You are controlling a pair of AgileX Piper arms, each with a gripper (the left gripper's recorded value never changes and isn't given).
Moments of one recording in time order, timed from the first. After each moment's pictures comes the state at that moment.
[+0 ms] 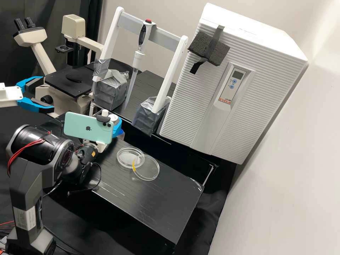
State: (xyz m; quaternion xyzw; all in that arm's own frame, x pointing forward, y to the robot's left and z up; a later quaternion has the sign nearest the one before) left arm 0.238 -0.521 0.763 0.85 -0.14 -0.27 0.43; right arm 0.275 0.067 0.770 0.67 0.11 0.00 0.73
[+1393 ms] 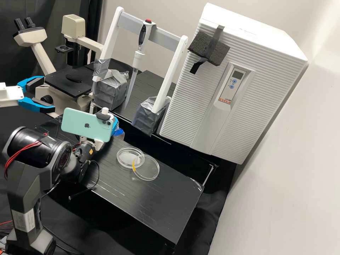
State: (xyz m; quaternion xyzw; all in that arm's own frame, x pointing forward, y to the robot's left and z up) left arm 0.239 -0.524 0.763 0.85 -0.14 -0.28 0.43; right arm 0.270 0.079 0.768 0.69 0.14 0.01 0.71
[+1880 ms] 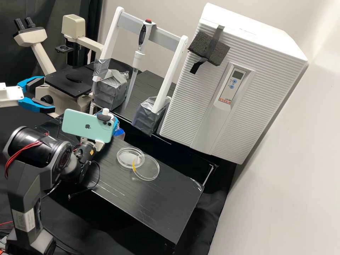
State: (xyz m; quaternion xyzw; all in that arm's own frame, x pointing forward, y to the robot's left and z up) left arm 0.239 -0.524 0.763 0.85 -0.14 -0.28 0.43; right arm 0.272 0.072 0.774 0.69 0.13 0.01 0.71
